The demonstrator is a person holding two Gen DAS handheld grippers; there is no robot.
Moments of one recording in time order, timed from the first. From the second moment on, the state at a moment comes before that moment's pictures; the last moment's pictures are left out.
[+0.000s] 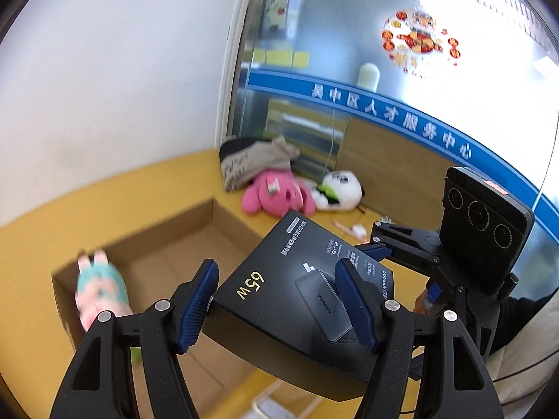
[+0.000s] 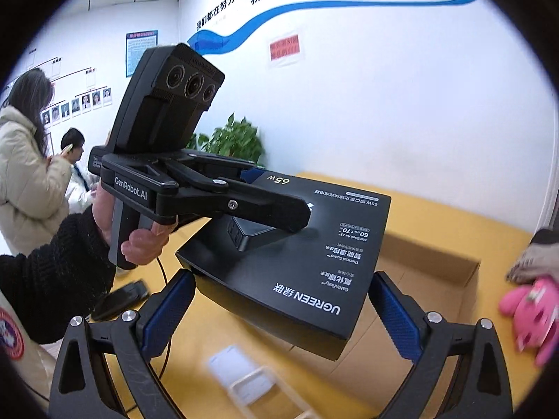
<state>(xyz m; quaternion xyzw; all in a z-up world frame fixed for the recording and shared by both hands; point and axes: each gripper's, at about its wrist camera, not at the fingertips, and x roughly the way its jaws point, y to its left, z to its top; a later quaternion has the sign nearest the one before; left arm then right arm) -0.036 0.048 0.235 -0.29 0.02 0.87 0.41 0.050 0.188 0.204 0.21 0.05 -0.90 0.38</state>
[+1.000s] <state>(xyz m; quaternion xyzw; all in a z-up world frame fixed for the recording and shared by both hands) -0.340 0.064 0.061 -0.50 0.04 0.81 0.31 -0.241 0.184 0.035 0.42 -0.07 -0.82 0.38</state>
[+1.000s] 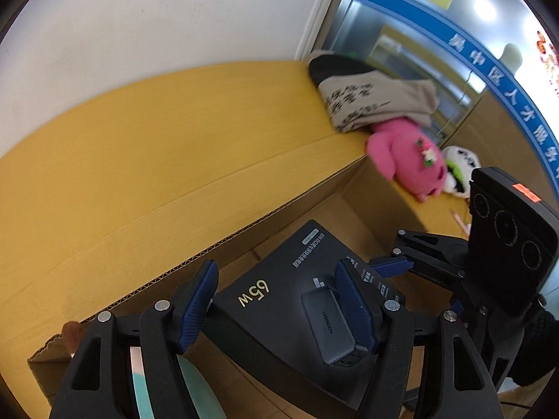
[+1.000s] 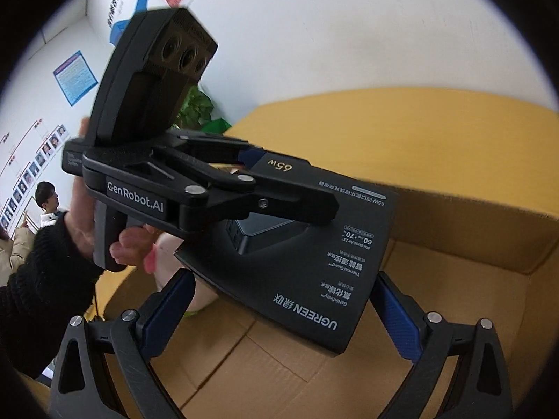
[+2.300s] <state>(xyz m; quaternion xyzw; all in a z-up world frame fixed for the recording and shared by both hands) 0.006 0.020 0.163 -0.27 0.01 0.96 0.11 -0.001 0.188 0.133 0.32 0.00 -0.94 0.15</state>
